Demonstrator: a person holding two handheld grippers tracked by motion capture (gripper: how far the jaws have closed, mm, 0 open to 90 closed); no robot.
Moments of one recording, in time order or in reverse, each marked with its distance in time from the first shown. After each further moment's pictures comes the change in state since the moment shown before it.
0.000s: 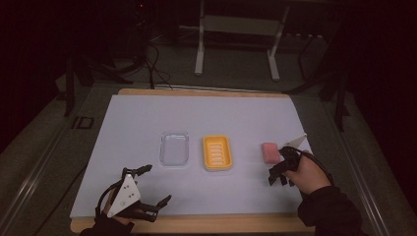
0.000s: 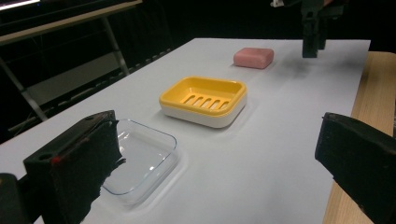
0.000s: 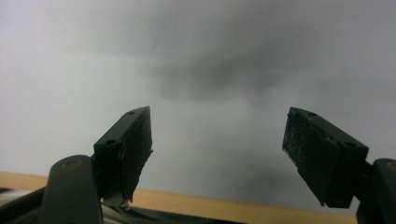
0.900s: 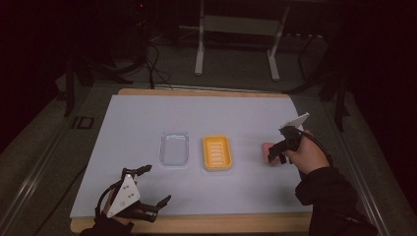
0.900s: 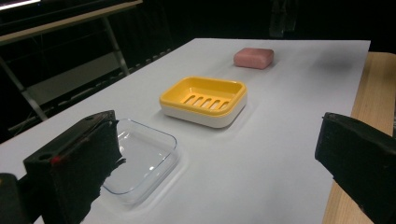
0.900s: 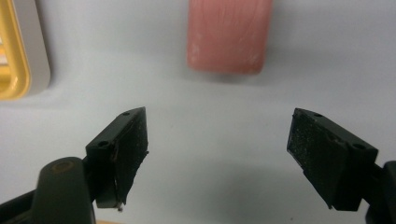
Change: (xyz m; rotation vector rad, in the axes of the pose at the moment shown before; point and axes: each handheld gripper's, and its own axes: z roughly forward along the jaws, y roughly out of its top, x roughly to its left) left arm 0.000 0.000 -0.001 0.000 0.001 -0.002; right arm 0.006 0.038 -0.039 -0.136 -0.012 -0.025
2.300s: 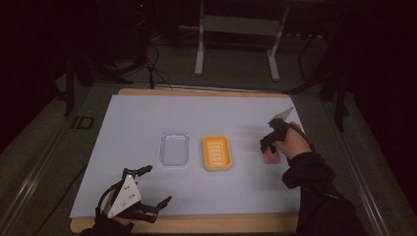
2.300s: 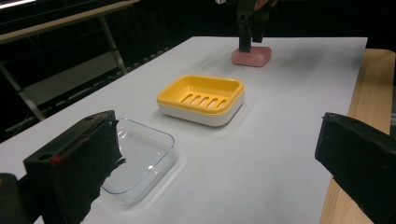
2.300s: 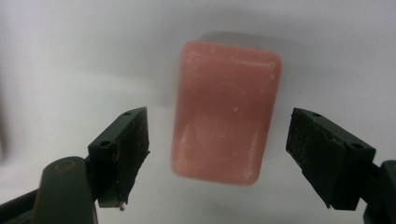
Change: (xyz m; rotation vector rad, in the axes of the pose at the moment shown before) left arm -0.001 0.000 0.001 0.006 -0.010 0.008; right arm 0.006 0.054 0.040 -0.019 -0.078 -0.064
